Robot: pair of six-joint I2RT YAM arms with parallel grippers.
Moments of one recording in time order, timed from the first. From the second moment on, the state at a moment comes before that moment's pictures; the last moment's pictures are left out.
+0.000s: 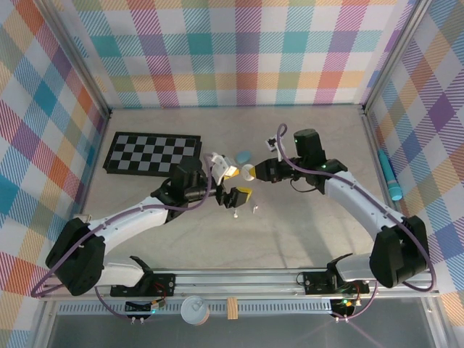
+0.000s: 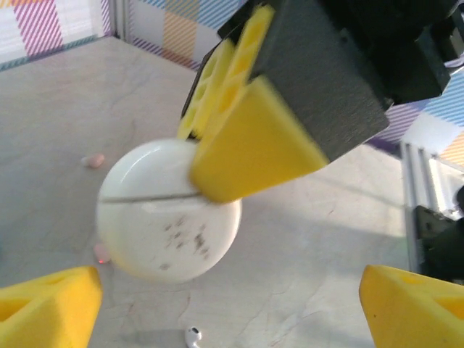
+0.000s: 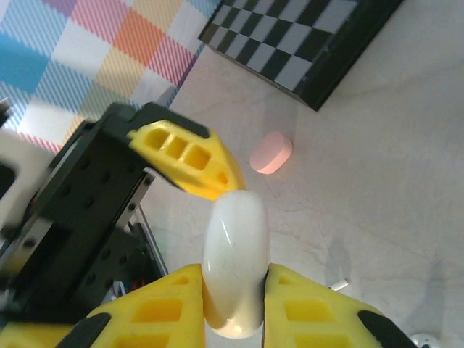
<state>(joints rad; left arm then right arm) -0.64 1.31 0.74 0.27 0.55 -0.08 0.43 1.33 1.03 -0.36 -0.82 0.26</state>
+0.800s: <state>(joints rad) -0.56 1.48 0.77 0.74 1.16 -0.41 0.43 1.32 1.21 -0.83 -1.10 -0.40</state>
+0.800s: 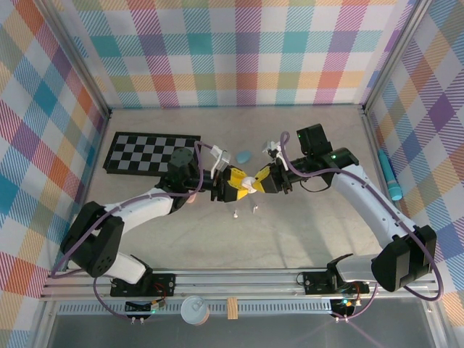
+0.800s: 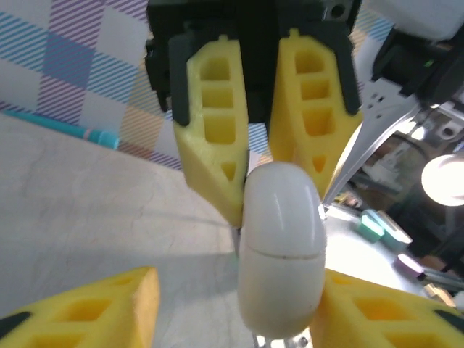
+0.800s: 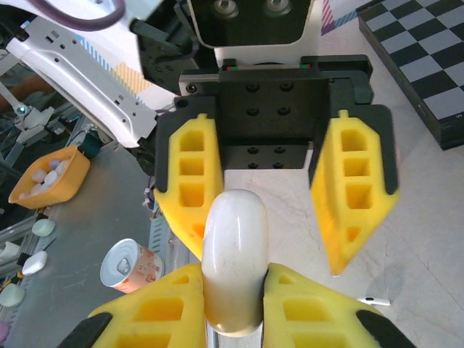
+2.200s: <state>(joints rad) -0.56 1.56 0.68 1.14 1.12 -0.47 0.42 1.26 1.24 -0.69 -0.71 -0.15</state>
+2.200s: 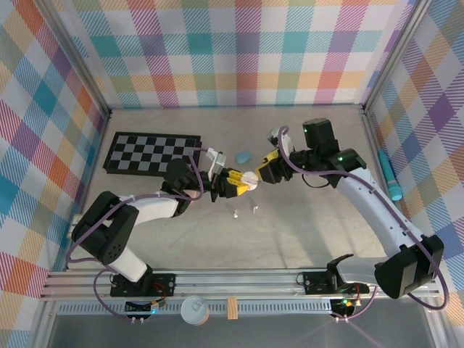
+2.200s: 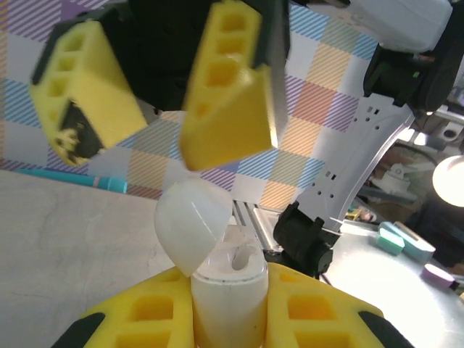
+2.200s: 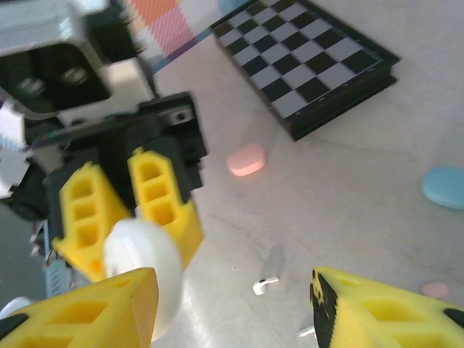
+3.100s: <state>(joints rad) -0.57 1.50 0.62 1.16 1.02 -0.18 0.50 1.20 1.09 -0.55 -0.69 -0.05</state>
